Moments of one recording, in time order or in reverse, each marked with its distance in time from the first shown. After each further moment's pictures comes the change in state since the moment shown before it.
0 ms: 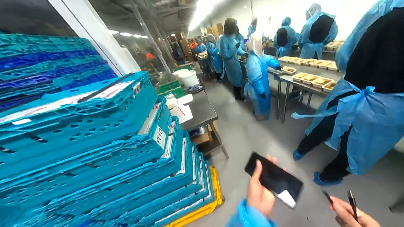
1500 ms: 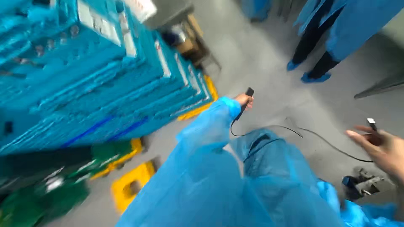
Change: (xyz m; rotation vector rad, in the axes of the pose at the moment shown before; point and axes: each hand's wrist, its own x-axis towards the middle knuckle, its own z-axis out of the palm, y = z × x) left_hand 0.022 -0.026 -0.216 1.487 0.134 -0.735; right_hand -0.114 0.057 -0.138 -1.028 0.043 0.345
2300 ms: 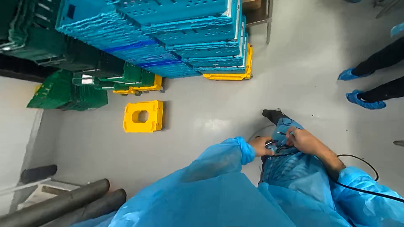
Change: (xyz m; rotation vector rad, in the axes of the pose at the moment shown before) left_hand -0.169 -0.198 0.128 -0.037 -0.134 0.033; right_hand 0.014 -0.089 0.225 -0.525 -0.984 -0.375
